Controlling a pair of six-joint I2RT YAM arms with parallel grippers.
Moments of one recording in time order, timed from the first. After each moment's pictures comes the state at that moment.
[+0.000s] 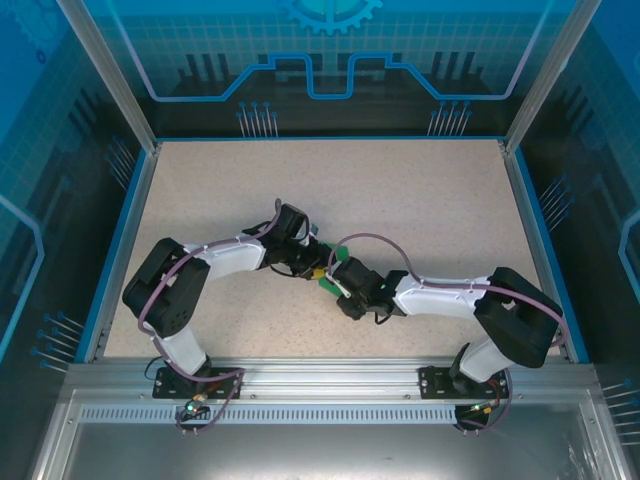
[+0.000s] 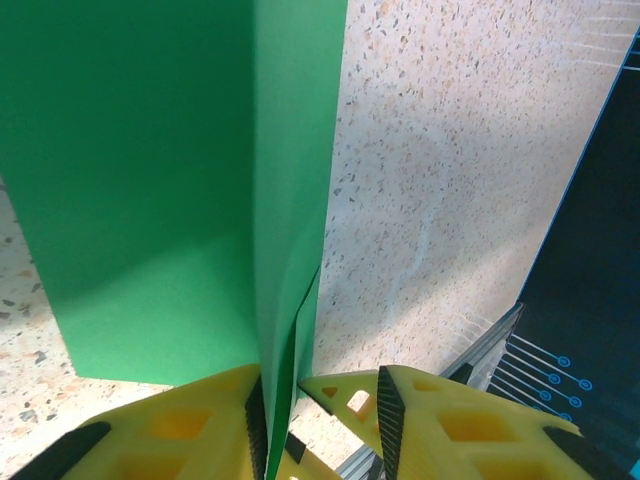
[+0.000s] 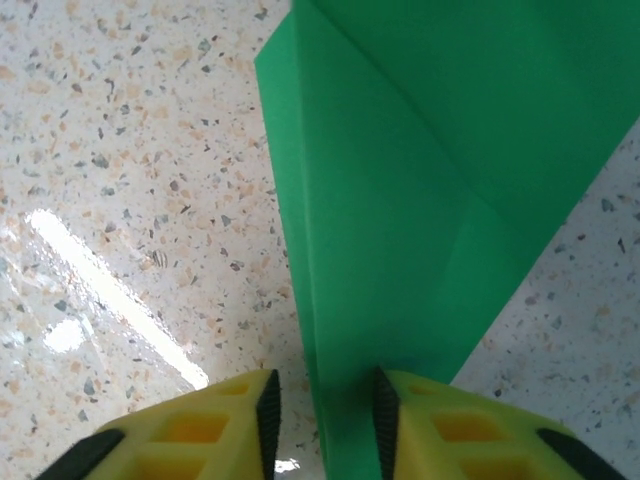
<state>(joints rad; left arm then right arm) -0.54 1.73 0.94 -0.17 0.61 -1.01 0.94 1.52 0.73 -0.33 0.14 0.14</state>
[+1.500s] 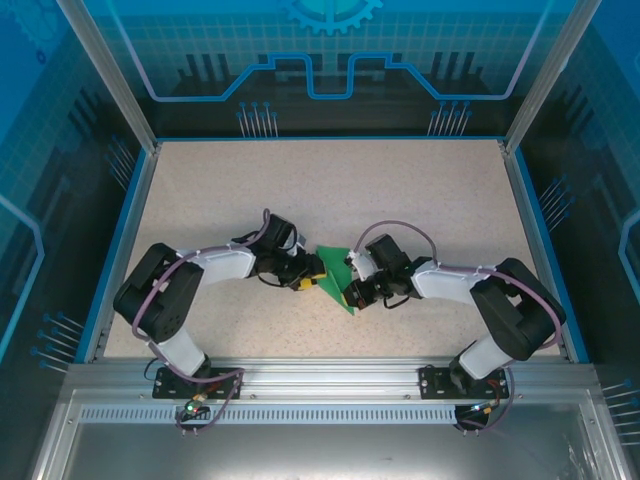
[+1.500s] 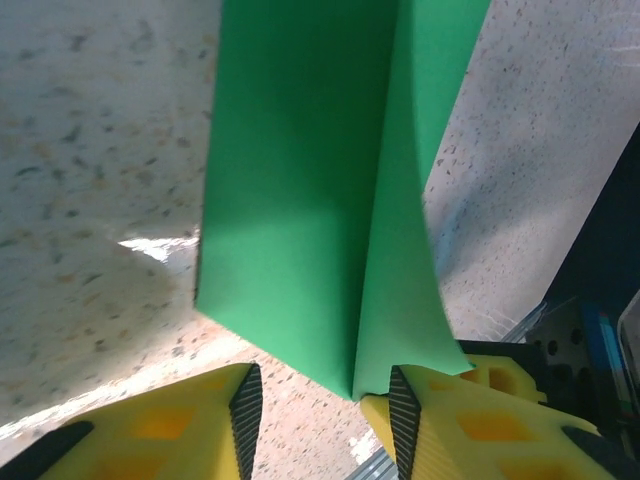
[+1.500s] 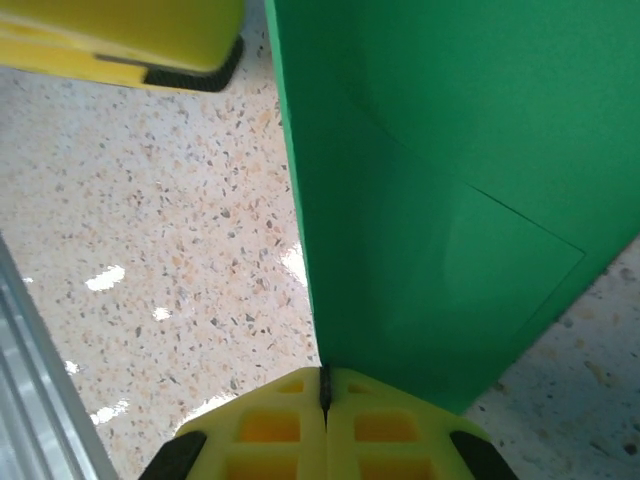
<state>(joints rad) -0.50 1.68 0.82 -0.15 0.62 -0.98 0.62 1.55 0.64 -0.14 -0.55 0.26</state>
